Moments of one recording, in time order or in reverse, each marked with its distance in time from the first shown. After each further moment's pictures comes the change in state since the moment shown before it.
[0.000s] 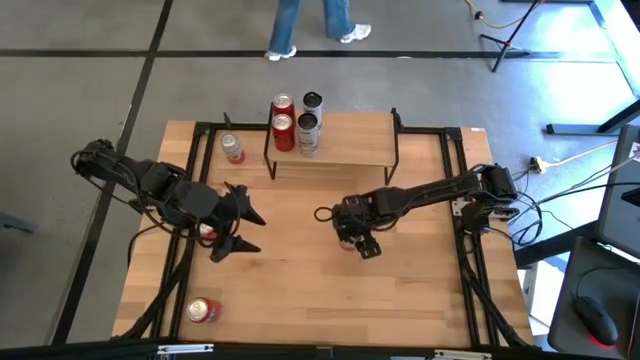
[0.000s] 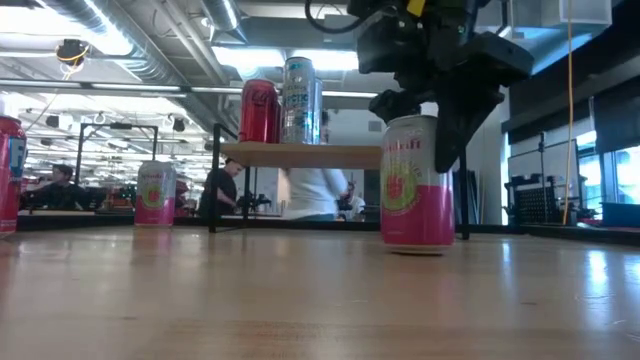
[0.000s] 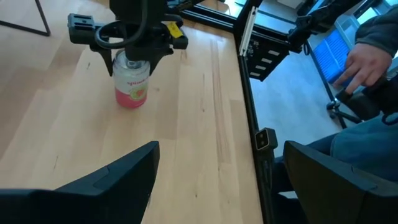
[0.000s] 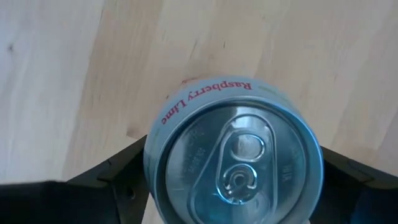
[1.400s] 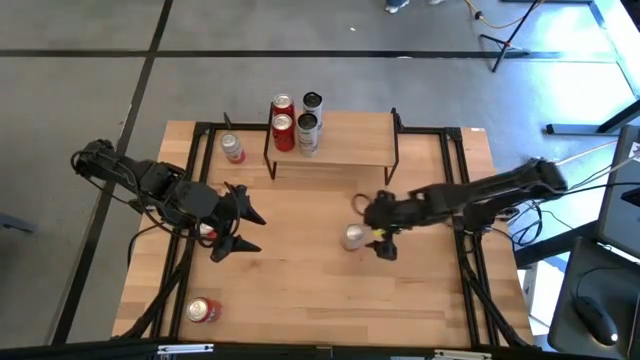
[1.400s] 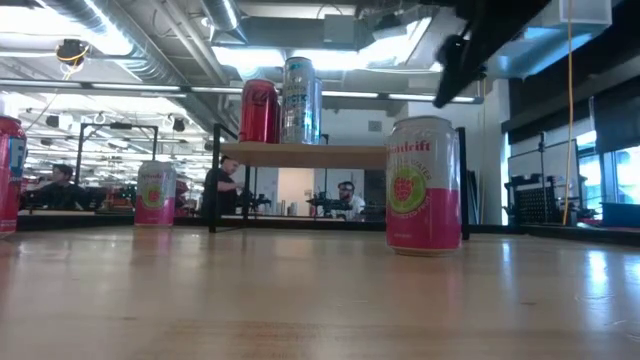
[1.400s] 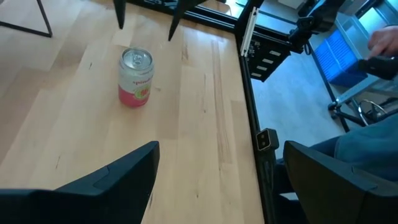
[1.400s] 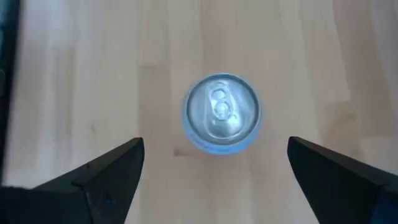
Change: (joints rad) left arm 0.000 0.000 0.000 -0.001 -0.005 0.002; right arm 0.108 -0.417 -0.241 0.148 0.077 0.493
